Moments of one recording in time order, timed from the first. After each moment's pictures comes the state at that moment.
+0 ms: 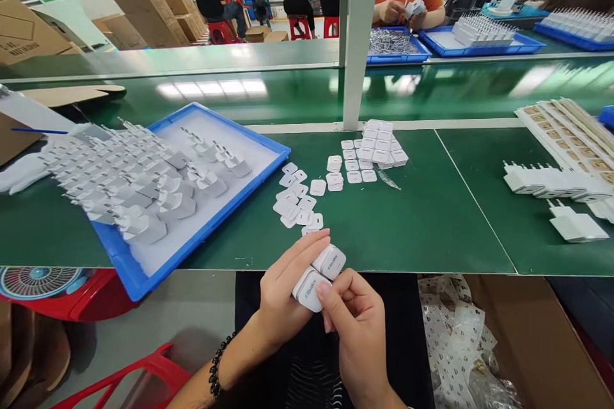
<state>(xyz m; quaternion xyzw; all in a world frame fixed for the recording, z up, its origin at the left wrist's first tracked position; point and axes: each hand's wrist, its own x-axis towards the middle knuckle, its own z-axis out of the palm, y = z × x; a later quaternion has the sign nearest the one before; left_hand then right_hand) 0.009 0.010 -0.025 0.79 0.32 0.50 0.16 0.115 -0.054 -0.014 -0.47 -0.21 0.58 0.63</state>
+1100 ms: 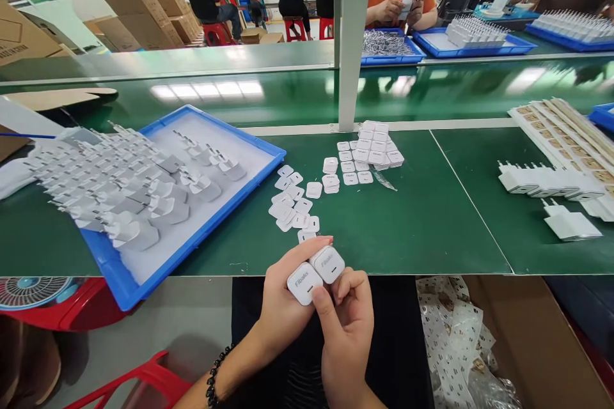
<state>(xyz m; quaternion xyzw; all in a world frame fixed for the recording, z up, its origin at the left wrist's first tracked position) 0.014 0.008 -0.025 0.70 0.38 0.49 0.36 0.095 -0.049 -0.025 -0.50 -0.22 0.43 0.72</state>
